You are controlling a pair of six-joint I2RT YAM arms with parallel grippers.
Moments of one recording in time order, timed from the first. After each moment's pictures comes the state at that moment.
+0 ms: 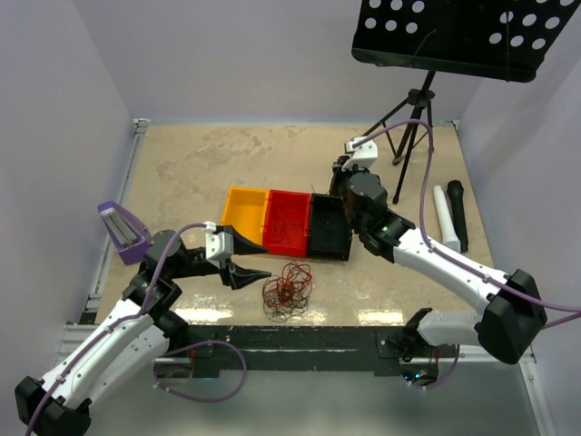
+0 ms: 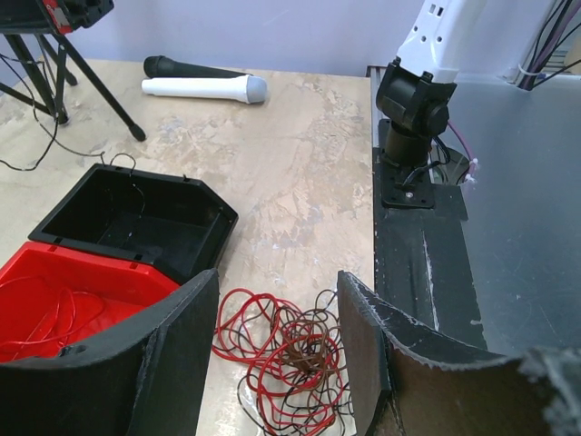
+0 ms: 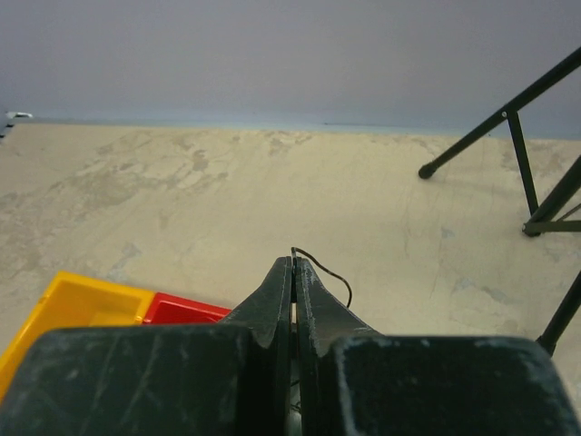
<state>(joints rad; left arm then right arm) -0.56 0.58 0.46 0.09 0.86 0.02 0.74 1.26 0.93 0.25 0.60 0.16</state>
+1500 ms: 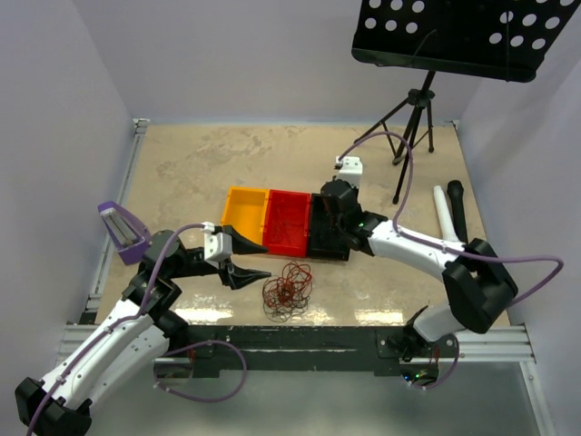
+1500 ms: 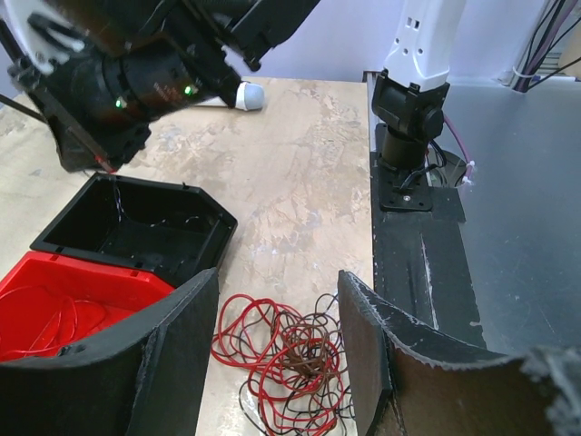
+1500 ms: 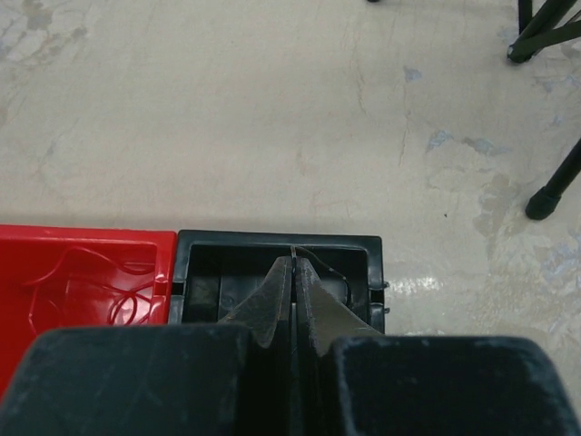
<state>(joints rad) -0.55 0.57 0.46 0.11 0.88 0.01 0.73 1.46 0.89 0.09 0.74 0.40</state>
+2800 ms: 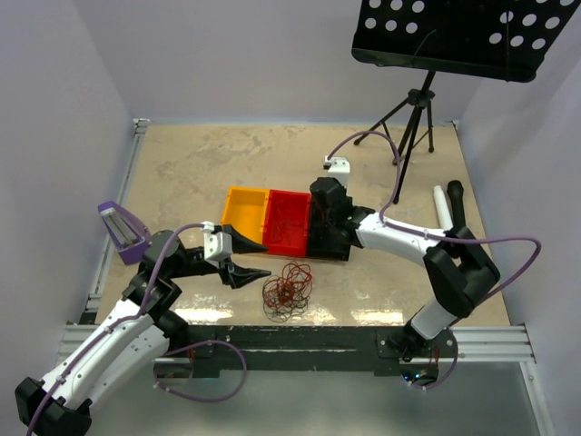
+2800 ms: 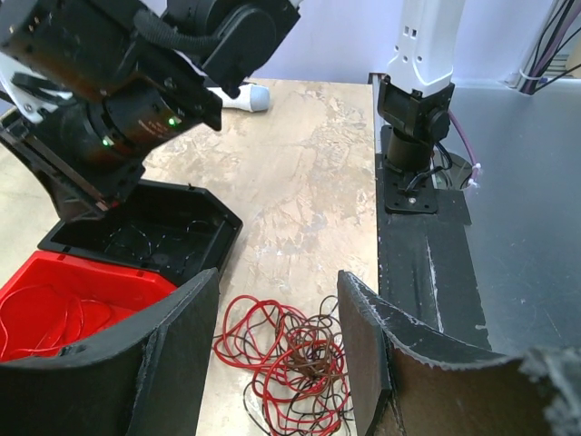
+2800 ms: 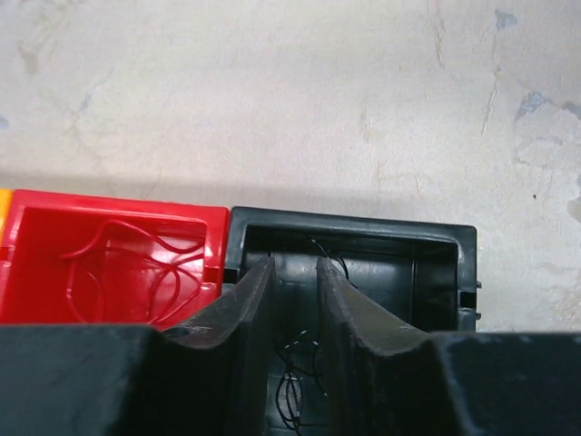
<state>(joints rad) -0.55 0.58 0.46 0.12 0.87 0.01 0.73 1.61 0.97 0.04 0.61 0.48</state>
